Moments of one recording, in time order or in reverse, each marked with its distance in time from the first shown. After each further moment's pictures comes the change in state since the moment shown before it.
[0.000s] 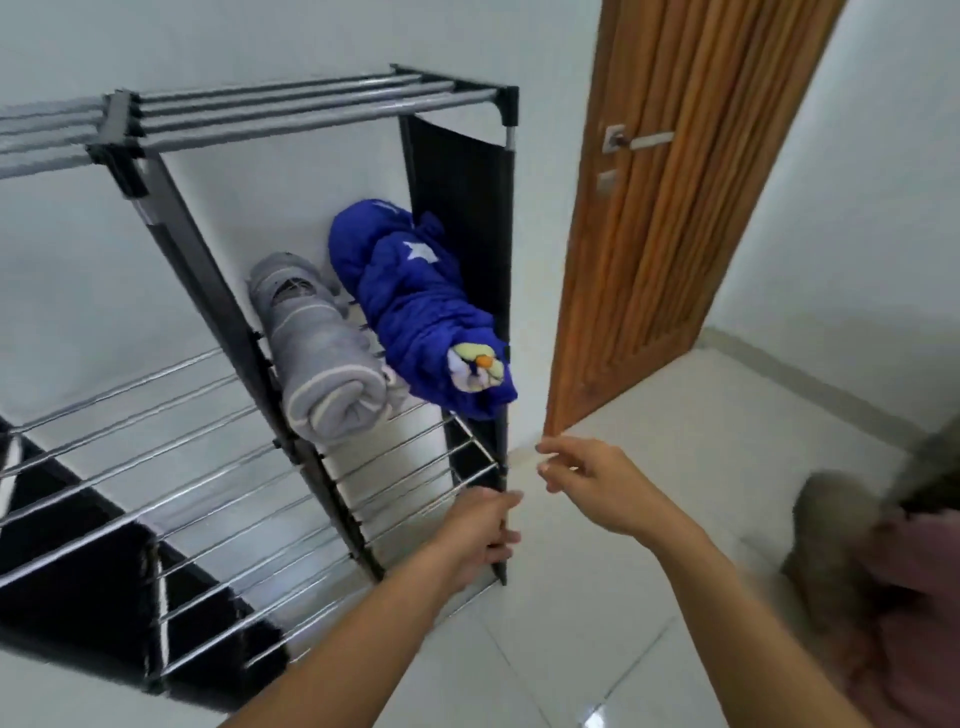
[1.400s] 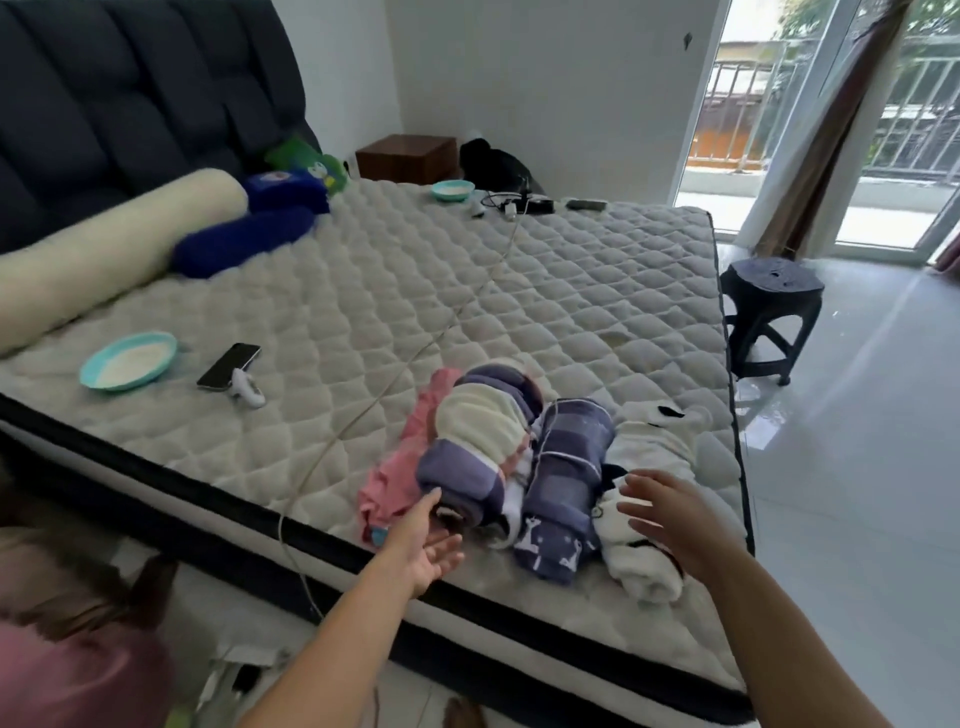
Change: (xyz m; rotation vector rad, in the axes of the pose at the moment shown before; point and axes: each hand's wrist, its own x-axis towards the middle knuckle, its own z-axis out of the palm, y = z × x) left_hand -0.497 -0.458 0.571 1.102 -1.296 -0.375; right_hand -0.935 0.229 0.106 1.118 2.356 1.007
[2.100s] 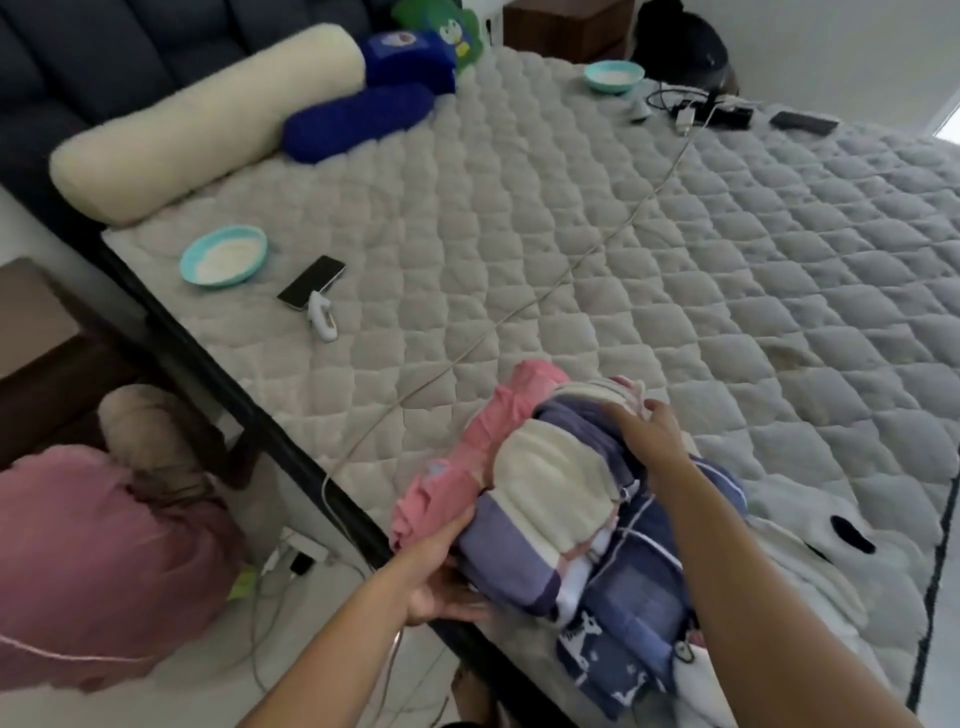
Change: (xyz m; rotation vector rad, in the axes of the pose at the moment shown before) left_hand 0.097 0.054 -0.001 -0.044 0.048 -0.311; right_hand 0.227 -0.083 0.155 -0.461 -0.095 -0.067
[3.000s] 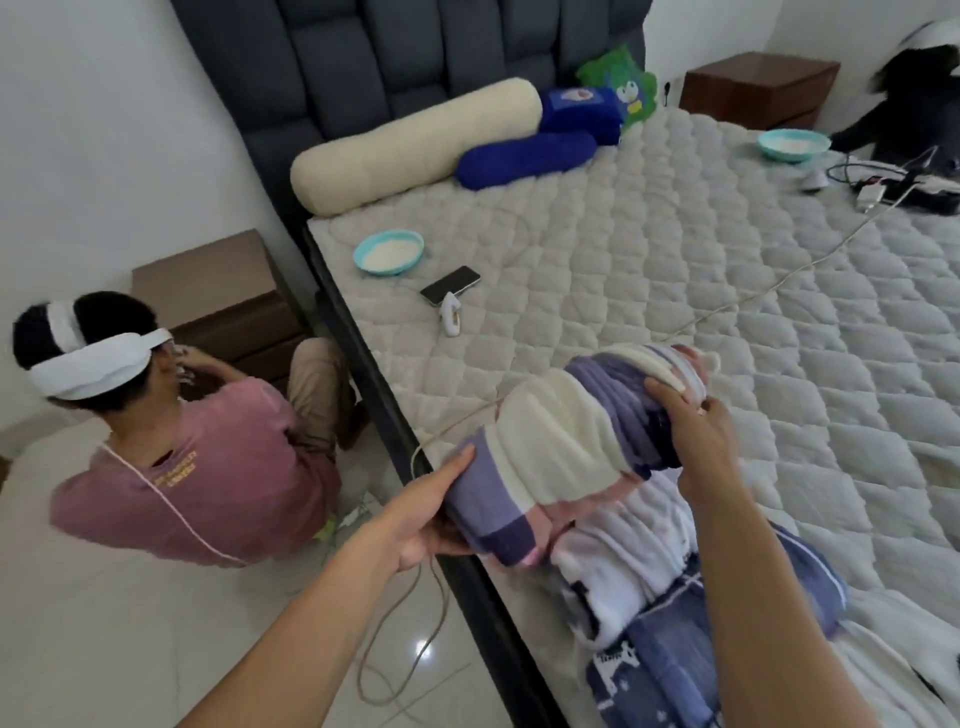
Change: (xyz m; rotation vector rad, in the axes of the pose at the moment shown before) left_hand -0.100 -0.006 -0.026 -0.205 0.193 0.421; right_hand -0.046 -0.055 0.024 0.284 -0.185 -0.139
